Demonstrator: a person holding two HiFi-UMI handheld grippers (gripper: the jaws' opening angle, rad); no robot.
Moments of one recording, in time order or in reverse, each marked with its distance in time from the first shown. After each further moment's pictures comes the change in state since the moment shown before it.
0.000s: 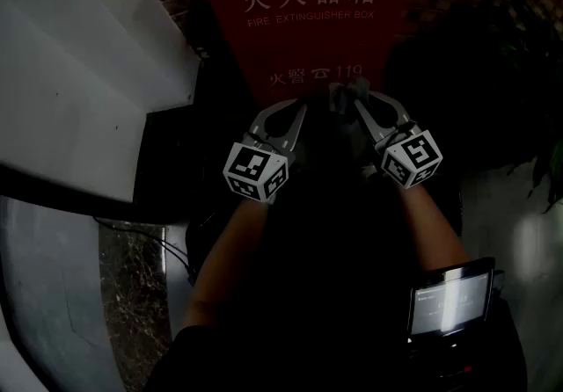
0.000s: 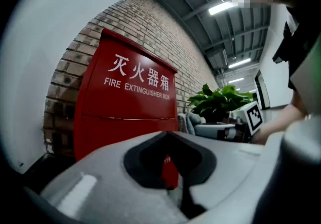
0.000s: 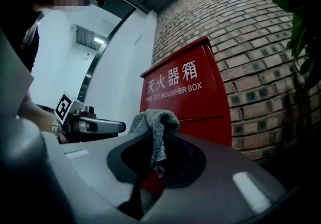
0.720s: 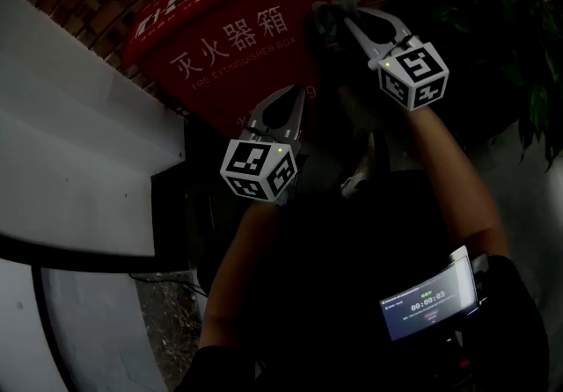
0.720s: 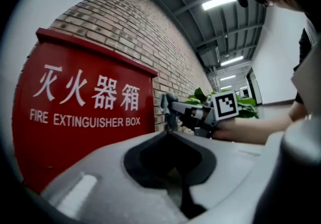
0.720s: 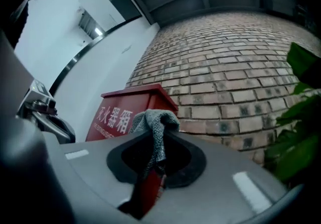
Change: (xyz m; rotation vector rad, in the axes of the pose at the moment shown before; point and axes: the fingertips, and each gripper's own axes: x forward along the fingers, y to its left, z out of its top) left arm 0.098 -0.075 0.075 0.052 0.048 -0.074; right arm -0.015 -0.152 0.148 -0.204 -0.125 -0.236
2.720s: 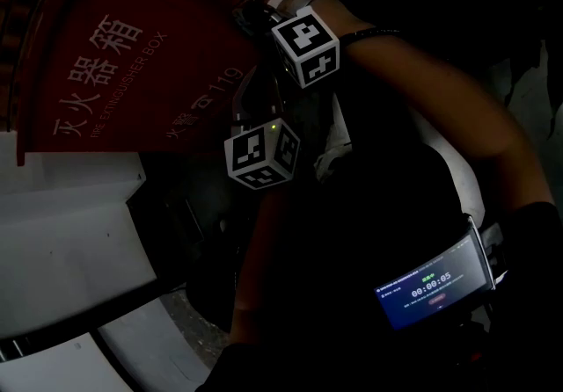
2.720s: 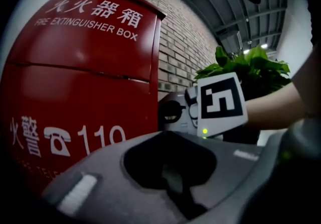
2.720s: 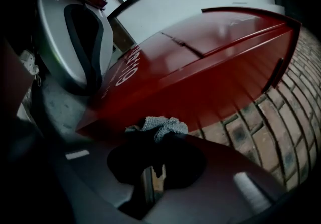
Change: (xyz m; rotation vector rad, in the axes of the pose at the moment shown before) left arm 0.098 0.004 -0.153 -0.097 0.114 0.238; right arm 0.036 0.048 -0.236 -1.010 0.509 0.504
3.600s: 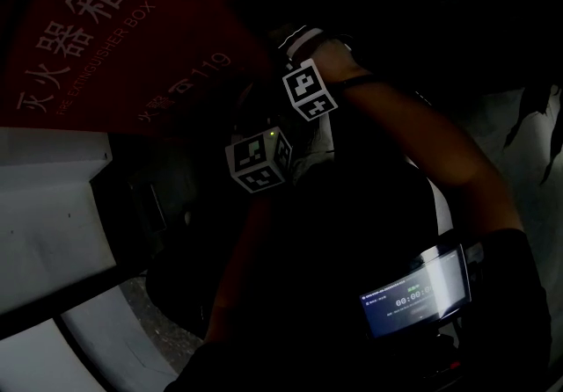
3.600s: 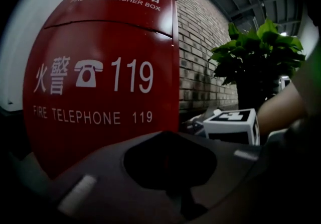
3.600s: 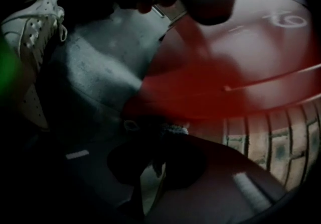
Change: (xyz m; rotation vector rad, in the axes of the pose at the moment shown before) left arm -0.014 0.051 -0.106 -0.016 0.121 0.194; right arm 0.063 0.191 -0.051 -0.226 0.224 0.363
